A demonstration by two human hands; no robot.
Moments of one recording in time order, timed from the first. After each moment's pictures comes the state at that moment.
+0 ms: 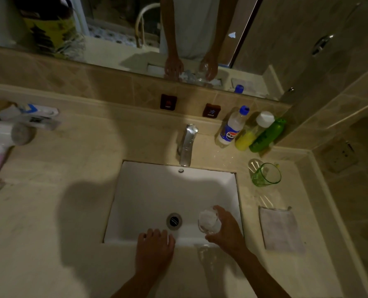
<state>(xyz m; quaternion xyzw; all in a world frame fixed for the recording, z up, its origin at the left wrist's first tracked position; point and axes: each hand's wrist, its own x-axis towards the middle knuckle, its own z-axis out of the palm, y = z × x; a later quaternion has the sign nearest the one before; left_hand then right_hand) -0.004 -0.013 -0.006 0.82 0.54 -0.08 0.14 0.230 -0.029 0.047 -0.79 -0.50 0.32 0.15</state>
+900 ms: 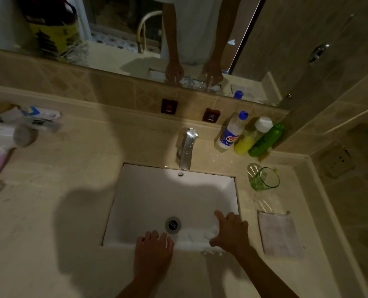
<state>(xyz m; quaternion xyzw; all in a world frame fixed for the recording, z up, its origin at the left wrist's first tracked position) -0.001 -0.017 -0.022 0.77 0.61 -0.06 0.15 0.234 -0.015 0.064 -0.80 -0.55 0.19 -0.15</state>
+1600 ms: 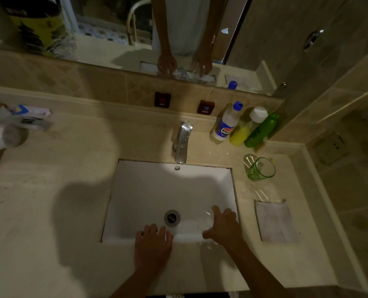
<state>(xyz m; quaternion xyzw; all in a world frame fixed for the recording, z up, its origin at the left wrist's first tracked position) -0.002 -0.015 -0.007 0.79 0.60 -0.06 0.15 0.215 -0.018 0.065 -0.83 -0.48 0.25 -0.11</state>
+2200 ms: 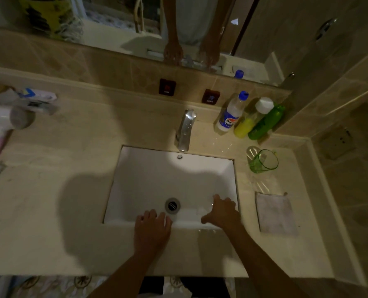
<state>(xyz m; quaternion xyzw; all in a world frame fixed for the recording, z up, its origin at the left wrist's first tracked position) -0.004 -0.021 -0.010 0.79 0.59 -0.09 0.13 0.213 -0.010 0.075 -0.83 -0.45 0.28 -0.13</state>
